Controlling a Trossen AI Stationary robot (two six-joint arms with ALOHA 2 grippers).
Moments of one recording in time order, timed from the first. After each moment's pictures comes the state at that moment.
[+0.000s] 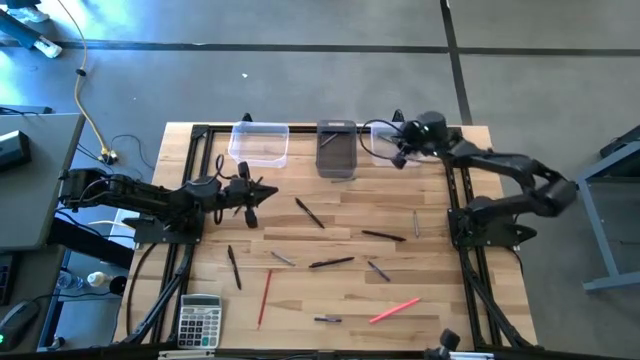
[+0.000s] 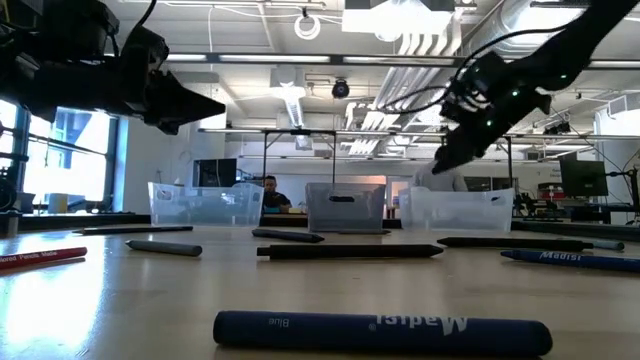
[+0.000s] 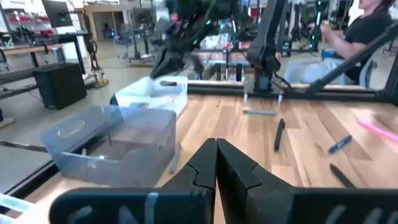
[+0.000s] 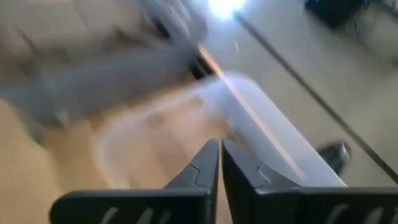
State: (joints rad) left arm 0.26 1.01 0.06 0.90 -0.09 0.04; right arm -0.89 1.25 0.56 0.13 -0.15 -0.34
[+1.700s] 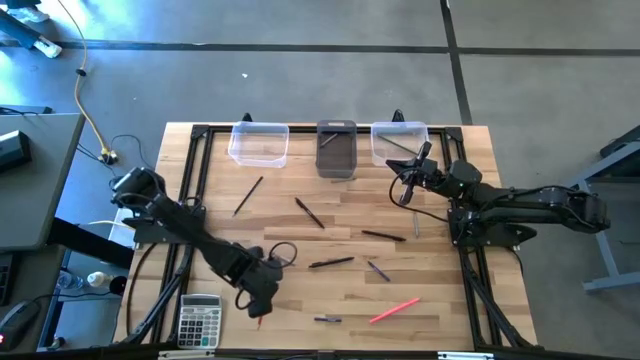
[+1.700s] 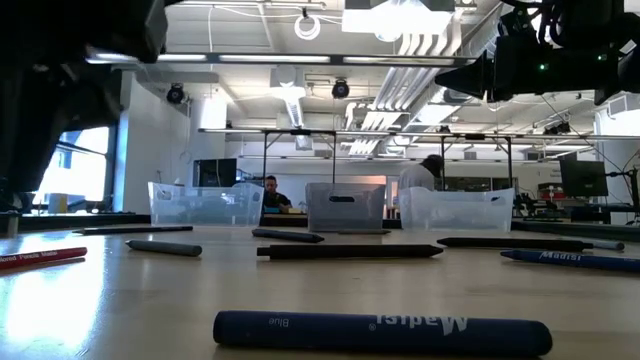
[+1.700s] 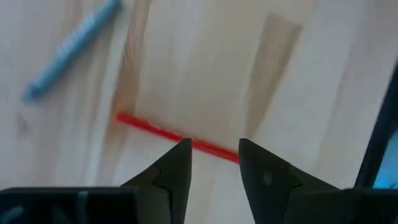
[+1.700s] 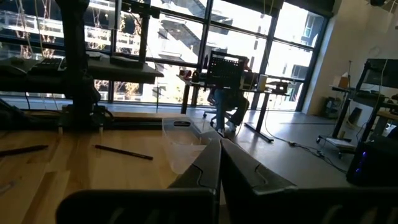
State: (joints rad) left arm -0.50 1.67 1.01 -0.61 -0.04 -0.90; right arm -0.35 0.78 0.18 0.71 0.03 -0.18
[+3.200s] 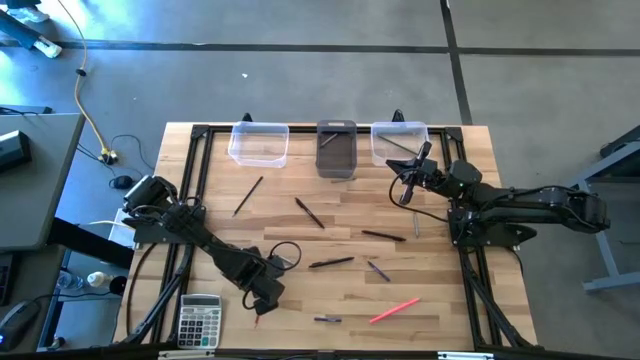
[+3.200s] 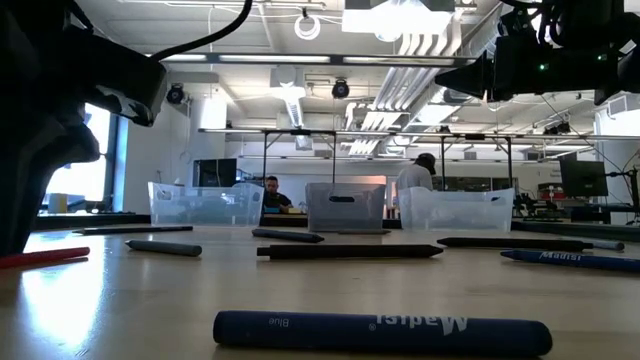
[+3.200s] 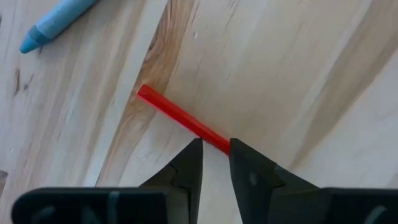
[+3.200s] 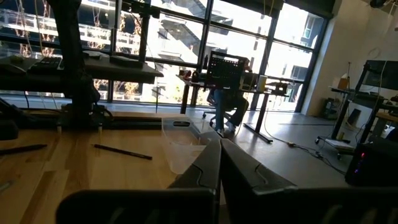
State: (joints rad) left arm -0.48 1.79 1.01 -0.67 -0.03 -1.02; right arm -0.35 0.78 0.18 0.71 0.03 -0.19
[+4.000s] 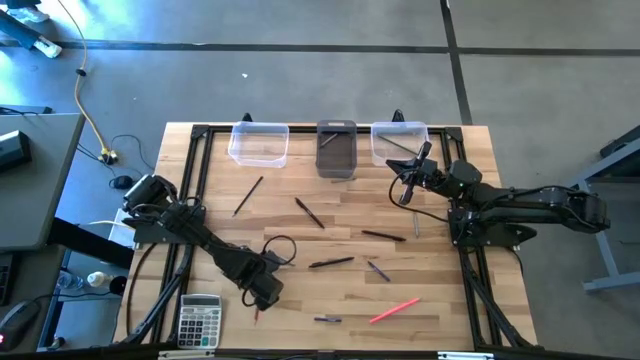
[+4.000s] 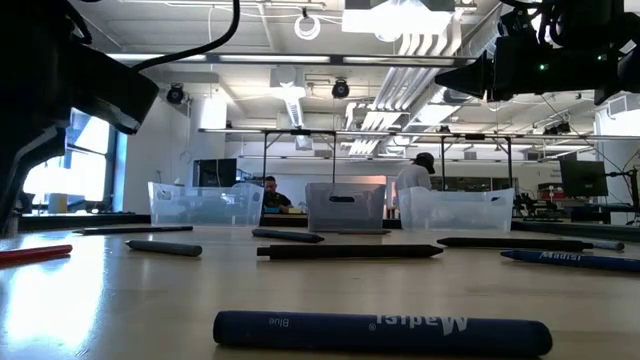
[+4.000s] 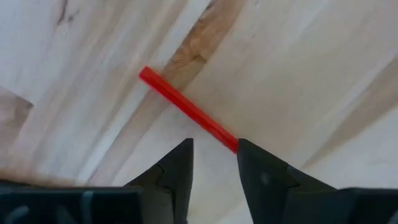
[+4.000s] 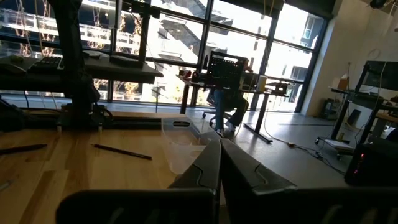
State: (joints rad) left arm -0.47 1.77 1.03 -0.76 0.01 -1.24; right arm -0.35 0.78 0.18 0.71 0.03 -0.20
